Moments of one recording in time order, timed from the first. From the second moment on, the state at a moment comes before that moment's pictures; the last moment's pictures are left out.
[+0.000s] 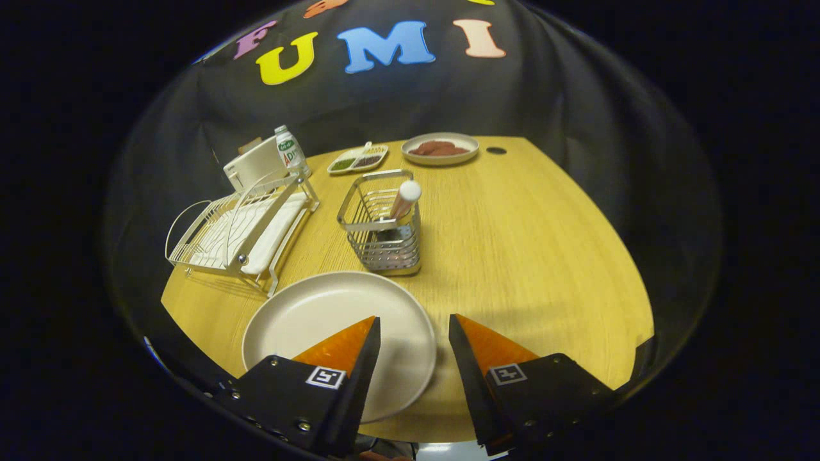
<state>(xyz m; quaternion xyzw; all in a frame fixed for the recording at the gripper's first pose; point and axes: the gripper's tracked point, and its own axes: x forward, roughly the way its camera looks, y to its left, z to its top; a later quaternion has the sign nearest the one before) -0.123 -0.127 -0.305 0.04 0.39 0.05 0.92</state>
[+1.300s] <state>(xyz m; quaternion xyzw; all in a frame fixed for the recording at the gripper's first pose) -0.006 -0.113 -0.250 0.00 0.03 0.06 1.00</state>
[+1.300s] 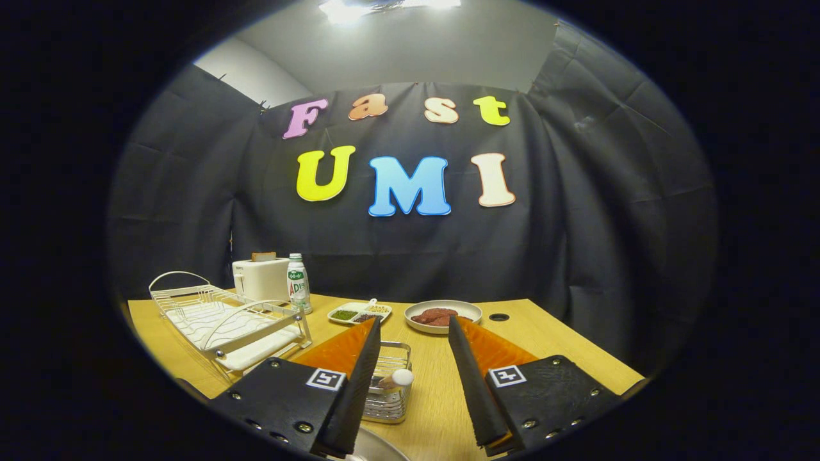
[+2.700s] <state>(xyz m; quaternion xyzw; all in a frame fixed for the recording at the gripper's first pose) -0.024 -0.098 -0.162 0.00 0.09 0.07 0.99</state>
